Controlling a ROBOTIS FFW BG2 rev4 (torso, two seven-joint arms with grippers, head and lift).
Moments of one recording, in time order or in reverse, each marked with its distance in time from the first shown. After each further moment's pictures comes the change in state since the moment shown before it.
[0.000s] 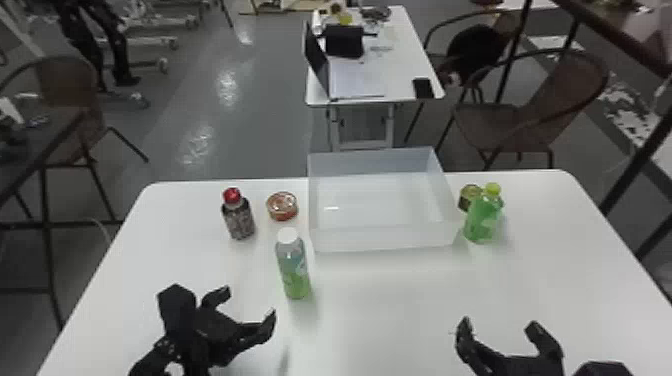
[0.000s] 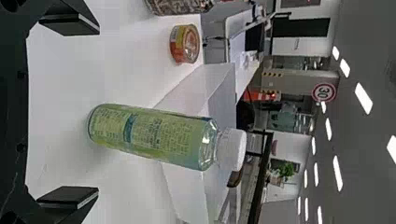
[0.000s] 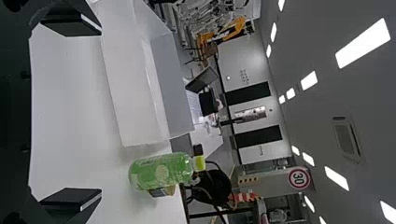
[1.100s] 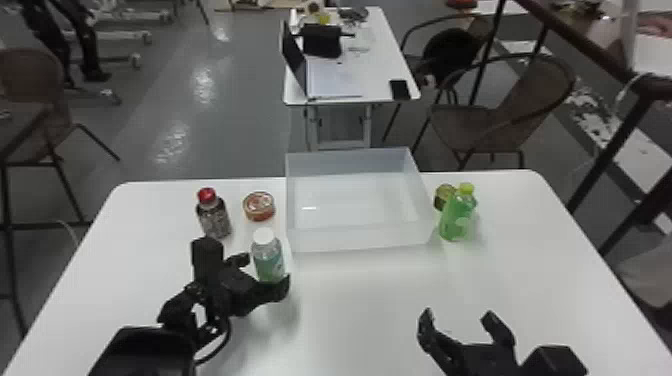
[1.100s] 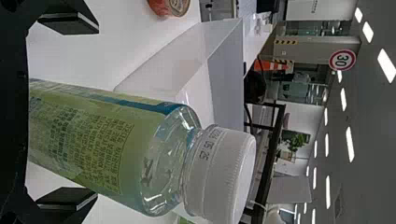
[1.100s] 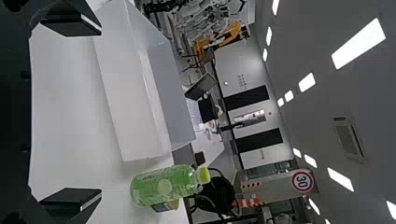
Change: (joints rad) left arm -0.392 -0.017 -0.138 0.488 -0.002 -0.075 -0.034; right arm -0.041 0.051 -0.002 0.049 -0.007 0.000 0.047
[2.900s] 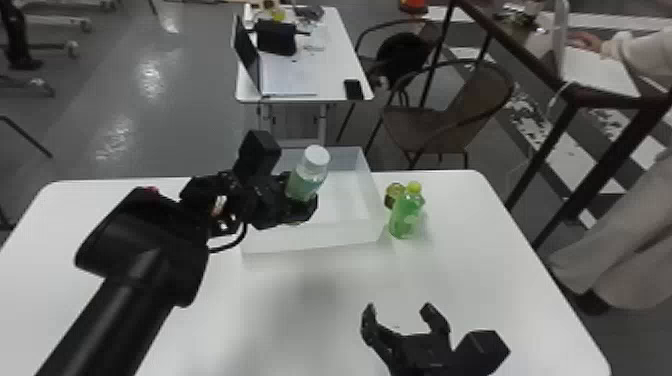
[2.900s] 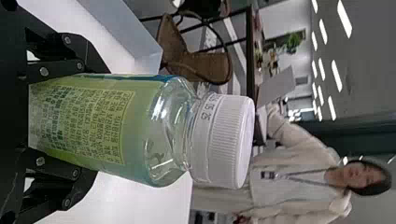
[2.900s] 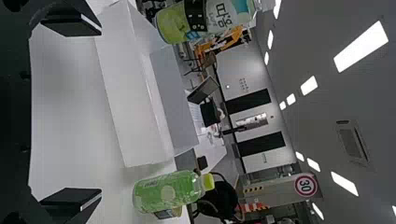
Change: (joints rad) left arm -0.213 -0.042 -0.266 -0.353 -0.292 0.332 -0.158; right arm -0.027 0.005 0.007 0.033 0.001 0.003 0.016
